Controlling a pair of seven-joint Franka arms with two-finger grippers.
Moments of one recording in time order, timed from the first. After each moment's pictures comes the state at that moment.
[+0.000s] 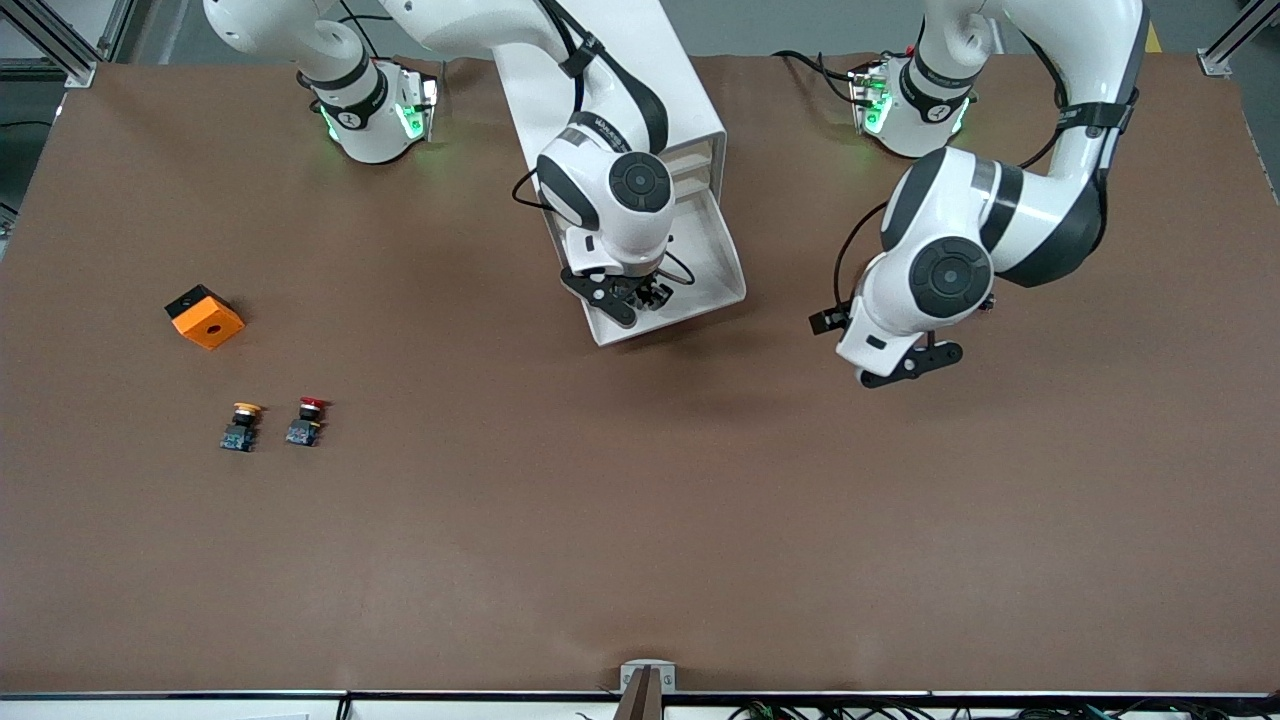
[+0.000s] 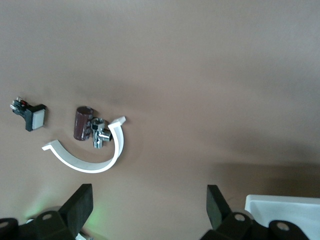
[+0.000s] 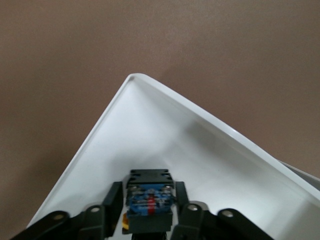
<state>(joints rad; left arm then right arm) -0.43 0.27 0.00 -1.86 -0.06 1.79 -0.67 0.92 0.56 -0.05 -1.67 0.06 2.11 1.48</state>
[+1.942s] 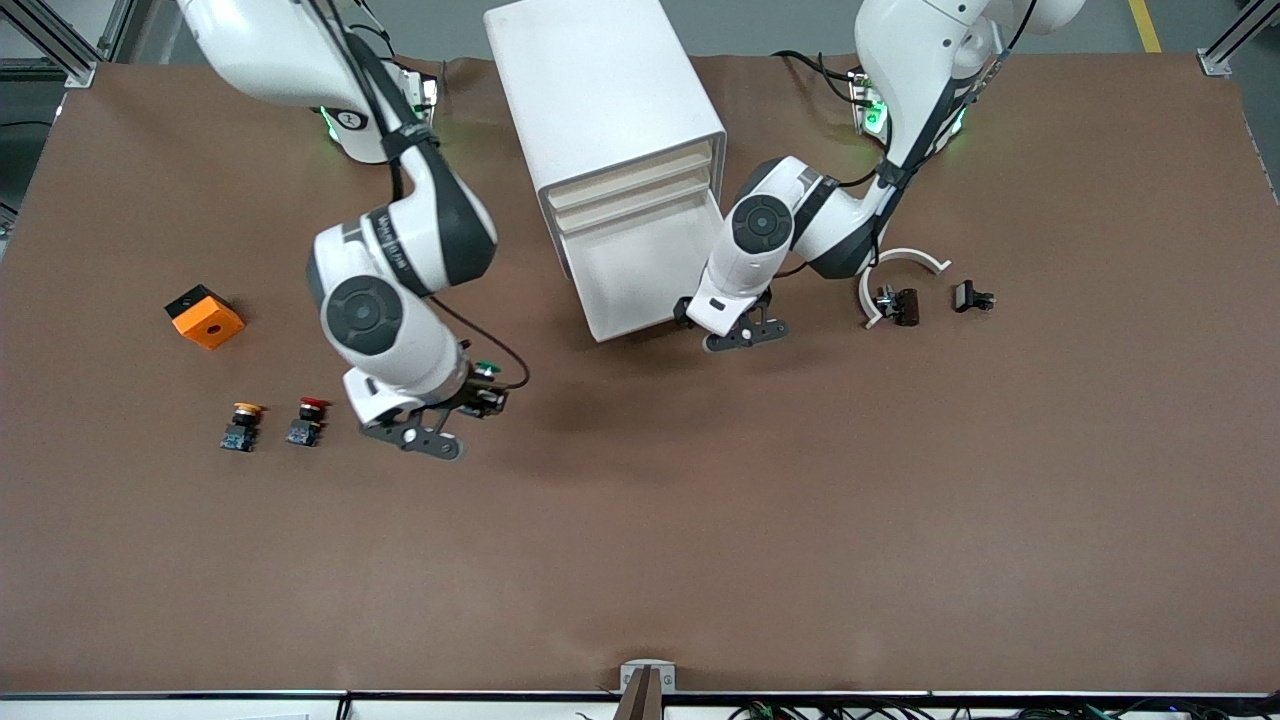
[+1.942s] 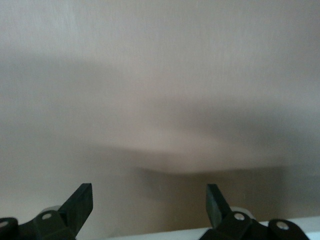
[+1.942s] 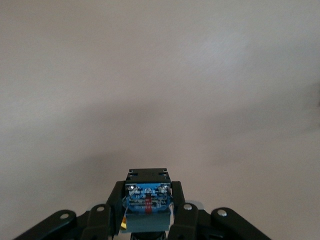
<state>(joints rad) -0.58 0.45 -0.18 -2.03 -0.09 2.42 -0.91 0.44 0.50 -0.06 -1.56 0.05 2.01 0.62</state>
